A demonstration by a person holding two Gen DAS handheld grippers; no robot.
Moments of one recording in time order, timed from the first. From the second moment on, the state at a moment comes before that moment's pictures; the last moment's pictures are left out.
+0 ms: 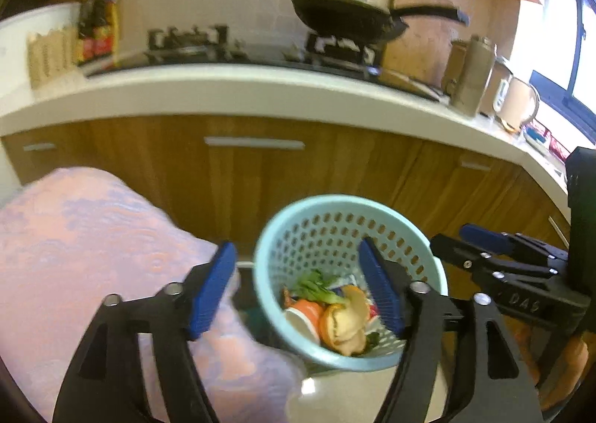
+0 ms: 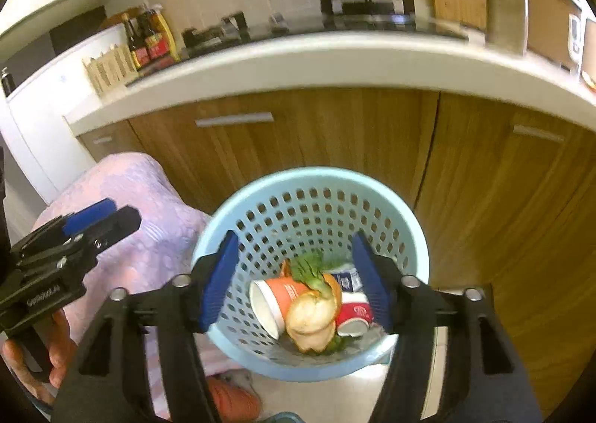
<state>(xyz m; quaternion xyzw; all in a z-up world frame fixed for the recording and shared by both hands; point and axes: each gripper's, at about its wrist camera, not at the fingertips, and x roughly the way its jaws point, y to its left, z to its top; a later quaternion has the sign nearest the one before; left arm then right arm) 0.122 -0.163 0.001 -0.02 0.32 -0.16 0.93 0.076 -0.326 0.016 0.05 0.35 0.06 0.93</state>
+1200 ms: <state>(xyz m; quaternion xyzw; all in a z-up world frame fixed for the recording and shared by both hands) 0.039 -0.040 0.012 -0.01 0.21 0.03 0.98 0.022 -0.196 0.041 -0.02 0.21 -0.03 0.98</state>
